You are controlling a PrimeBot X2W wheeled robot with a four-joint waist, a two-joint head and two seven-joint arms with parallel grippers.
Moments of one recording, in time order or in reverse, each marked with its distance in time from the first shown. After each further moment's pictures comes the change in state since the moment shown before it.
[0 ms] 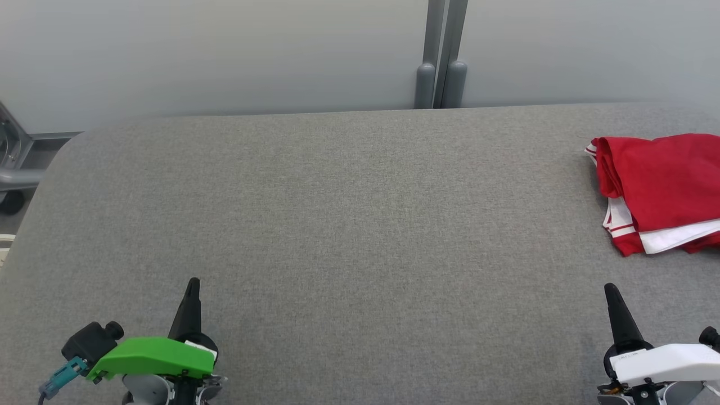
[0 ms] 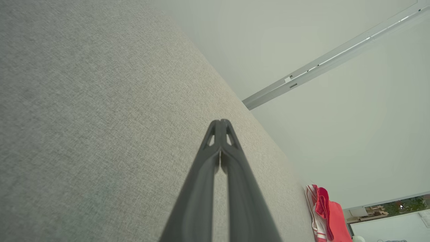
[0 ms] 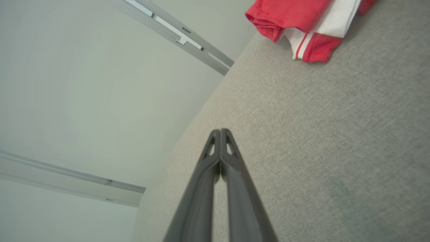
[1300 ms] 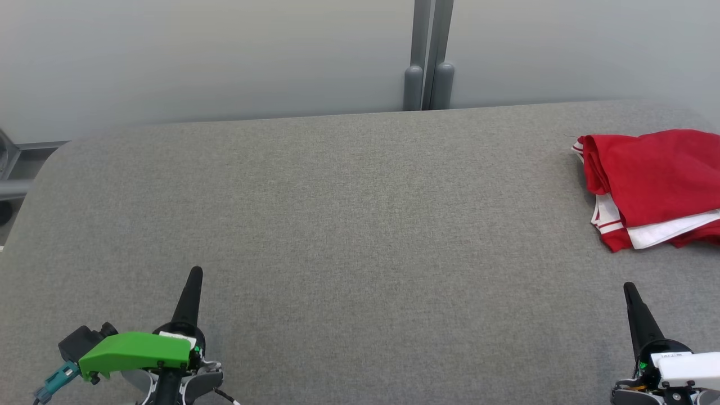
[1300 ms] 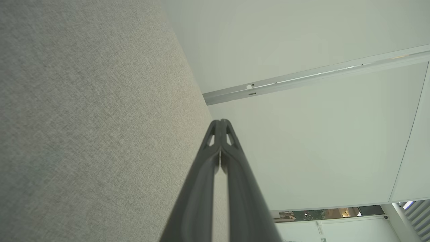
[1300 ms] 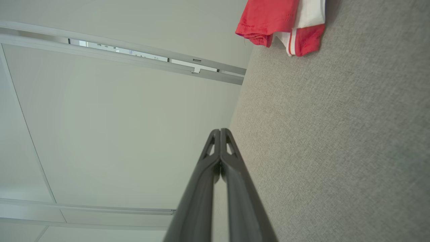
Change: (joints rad) left arm -0.003 -0.011 0.025 -0.053 -0.364 -0.013 0.100; right arm 0.027 -0.002 -0.043 -0.053 0.391 0.000 0.046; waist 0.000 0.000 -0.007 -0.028
